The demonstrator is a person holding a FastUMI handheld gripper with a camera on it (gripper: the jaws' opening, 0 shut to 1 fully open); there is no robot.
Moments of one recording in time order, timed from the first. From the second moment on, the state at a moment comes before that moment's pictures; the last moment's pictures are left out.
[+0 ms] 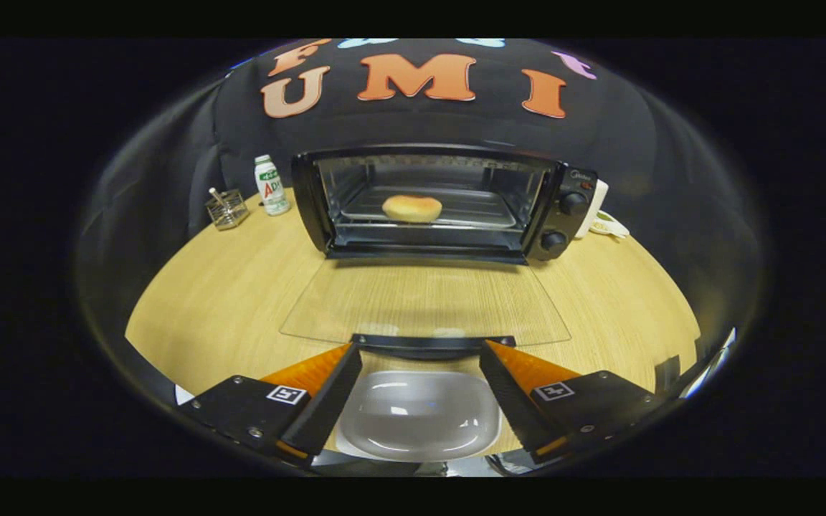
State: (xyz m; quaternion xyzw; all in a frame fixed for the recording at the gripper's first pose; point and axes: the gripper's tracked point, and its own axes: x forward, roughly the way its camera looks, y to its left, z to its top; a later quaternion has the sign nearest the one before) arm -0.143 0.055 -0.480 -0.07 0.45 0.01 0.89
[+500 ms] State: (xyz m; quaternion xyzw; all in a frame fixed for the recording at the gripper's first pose) arm -0.137 0.043 -0.506 -0.06 0.47 -0.01 0.88
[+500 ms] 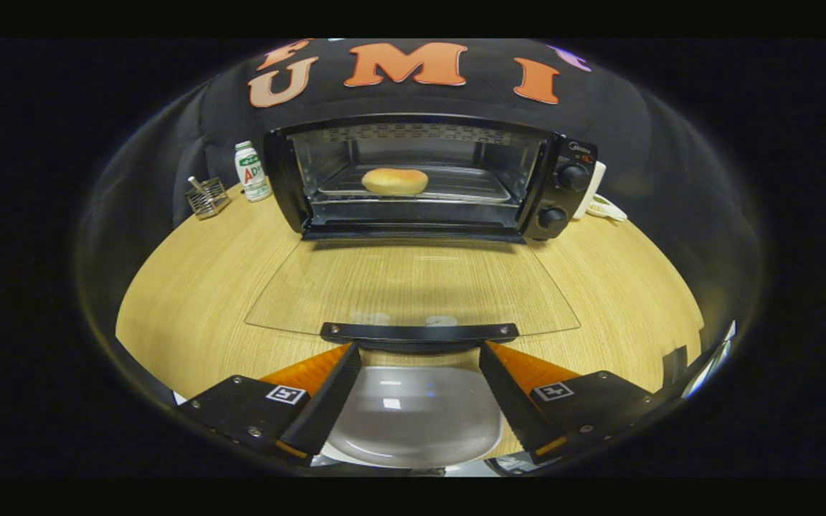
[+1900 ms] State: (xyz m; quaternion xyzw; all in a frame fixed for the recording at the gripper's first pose) arm -0.048 0.055 -0.391 -0.03 0.36 -0.01 0.93
